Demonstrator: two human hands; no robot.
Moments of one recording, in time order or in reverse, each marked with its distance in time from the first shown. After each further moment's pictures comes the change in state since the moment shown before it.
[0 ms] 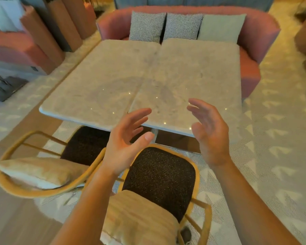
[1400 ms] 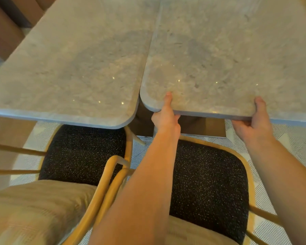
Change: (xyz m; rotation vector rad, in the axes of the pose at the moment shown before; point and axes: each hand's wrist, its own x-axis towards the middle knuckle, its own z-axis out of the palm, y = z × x) left_hand 0.167 -0.362 -0.003 -0.853 0.536 -0.847; right_hand 0.057 0.326 0.066 0.819 1.006 0.683
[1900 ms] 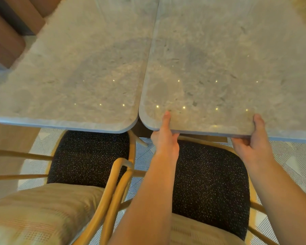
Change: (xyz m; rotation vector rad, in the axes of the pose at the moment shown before) left_hand -0.027 -0.009 -0.042 -0.017 0.000 -0.029; right_hand -0.031 0.007 -0.045 0.016 0.084 0.034
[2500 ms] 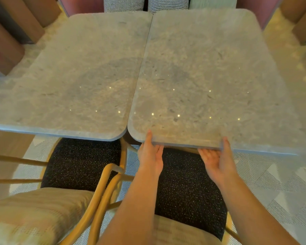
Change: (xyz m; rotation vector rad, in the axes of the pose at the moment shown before) left_hand -0.056 0.013 0.008 0.010 0.046 -0.077; right_hand -0.046 -0.004 -0.017 -0.108 -0.058 0.172
